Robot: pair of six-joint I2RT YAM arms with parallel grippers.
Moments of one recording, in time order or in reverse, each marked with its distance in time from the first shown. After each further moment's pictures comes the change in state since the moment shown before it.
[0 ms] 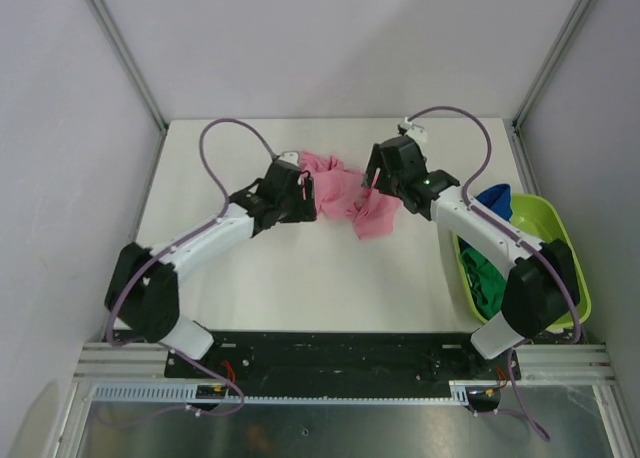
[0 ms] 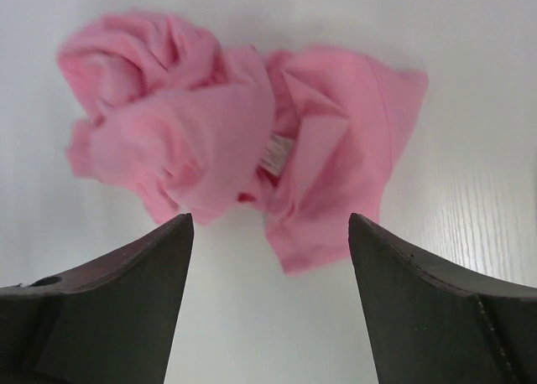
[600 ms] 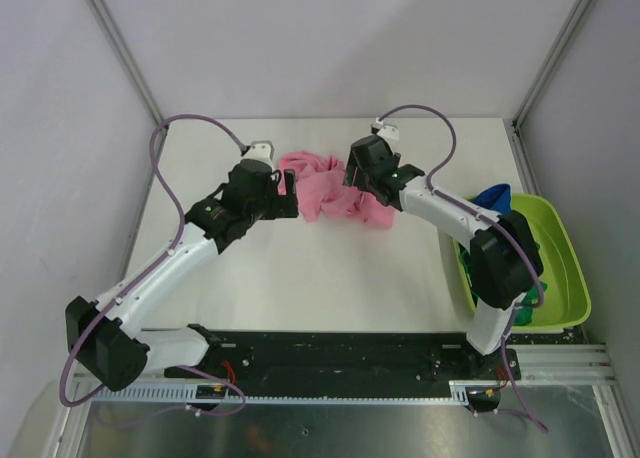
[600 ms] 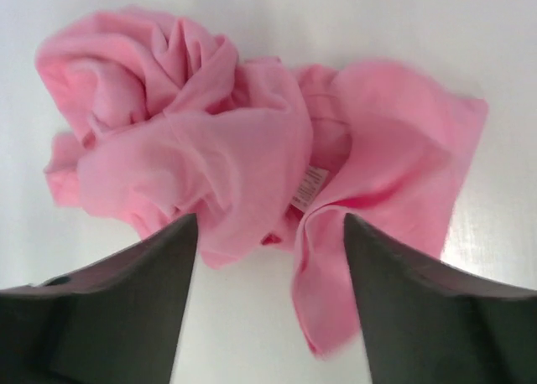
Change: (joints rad) left arm 0.005 -0.256 0.008 -0.119 -0.115 0.090; right arm 0.056 0.229 0.098 0.084 0.076 0.006
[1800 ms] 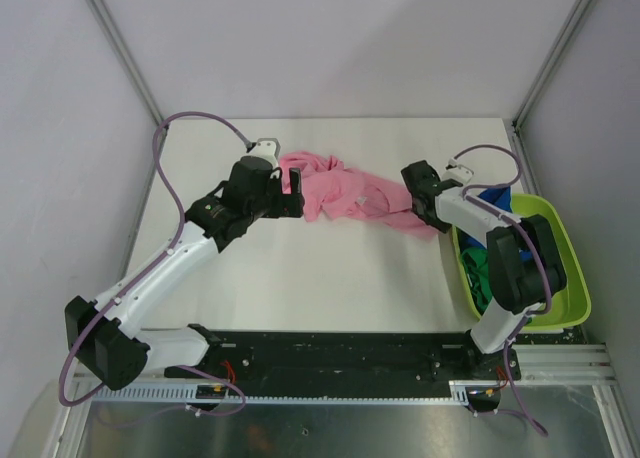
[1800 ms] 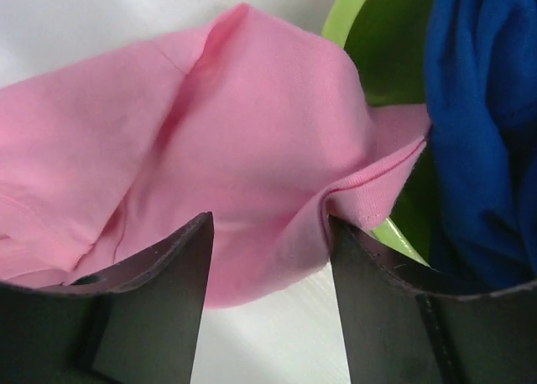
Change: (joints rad) left arm -0.010 0.005 0.026 0.001 0.068 0.021; right arm -0.249 -0.082 -0.296 -0.275 0.233 0.294
